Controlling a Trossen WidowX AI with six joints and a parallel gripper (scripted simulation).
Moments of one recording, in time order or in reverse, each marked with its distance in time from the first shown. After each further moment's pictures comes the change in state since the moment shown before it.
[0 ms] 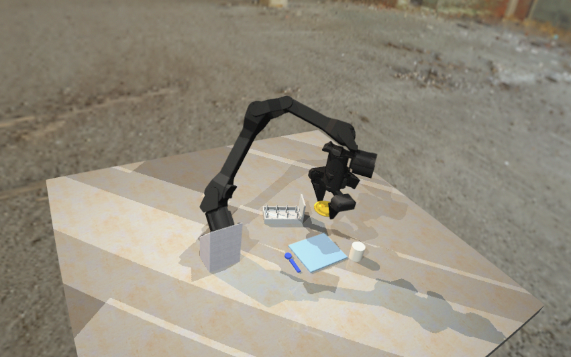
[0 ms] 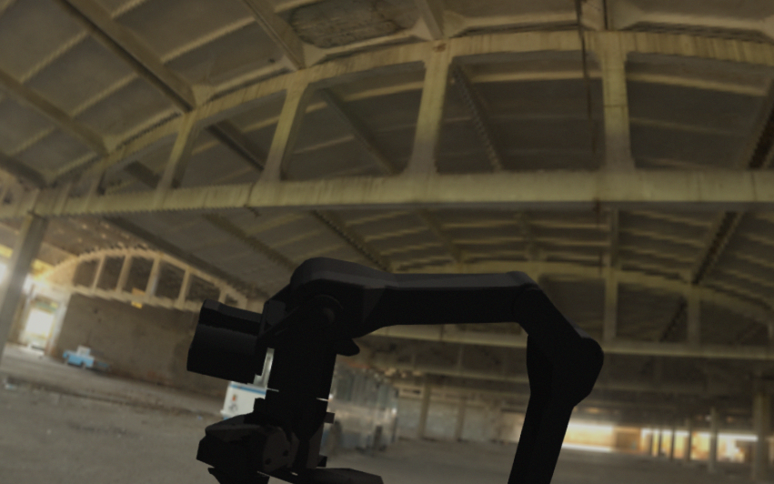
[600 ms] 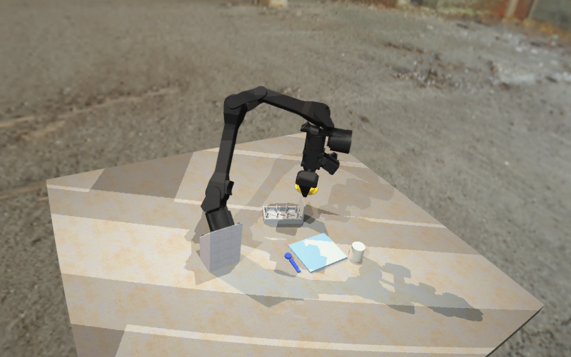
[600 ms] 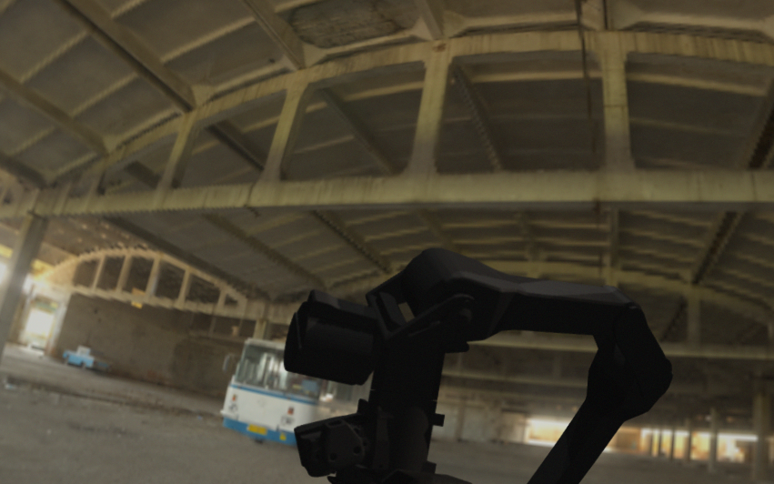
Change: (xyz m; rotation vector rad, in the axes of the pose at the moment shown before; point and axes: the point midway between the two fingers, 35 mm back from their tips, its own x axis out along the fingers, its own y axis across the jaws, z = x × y) arm -0.014 0.093 -0.023 0.593 -0.007 -0.011
